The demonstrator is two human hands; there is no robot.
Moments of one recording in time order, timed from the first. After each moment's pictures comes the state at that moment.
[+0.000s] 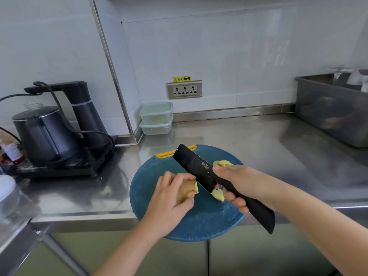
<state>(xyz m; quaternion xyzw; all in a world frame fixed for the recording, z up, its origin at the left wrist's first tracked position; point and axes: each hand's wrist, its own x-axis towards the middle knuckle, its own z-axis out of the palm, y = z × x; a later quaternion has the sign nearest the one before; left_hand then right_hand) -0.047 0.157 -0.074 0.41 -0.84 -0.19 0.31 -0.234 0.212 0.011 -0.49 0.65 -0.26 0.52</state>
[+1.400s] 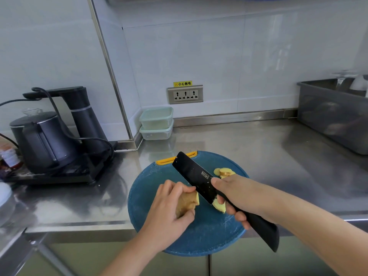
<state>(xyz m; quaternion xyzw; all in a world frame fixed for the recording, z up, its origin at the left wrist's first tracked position) -0.046 0.155 -0.076 0.40 -0.85 -0.16 0.31 -0.230 0.203 0.007 -0.50 0.70 -0.20 0.47</state>
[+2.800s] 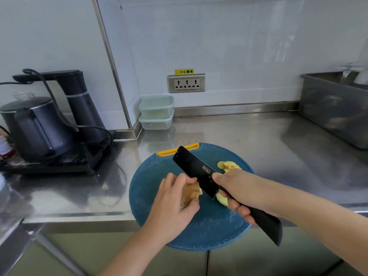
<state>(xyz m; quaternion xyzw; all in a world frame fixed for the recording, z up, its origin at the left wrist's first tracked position) -0.047 0.158 -0.075 0.42 -0.82 -0.20 0.33 -0.213 0.206 0.016 -0.46 0.73 -0.17 0.48</state>
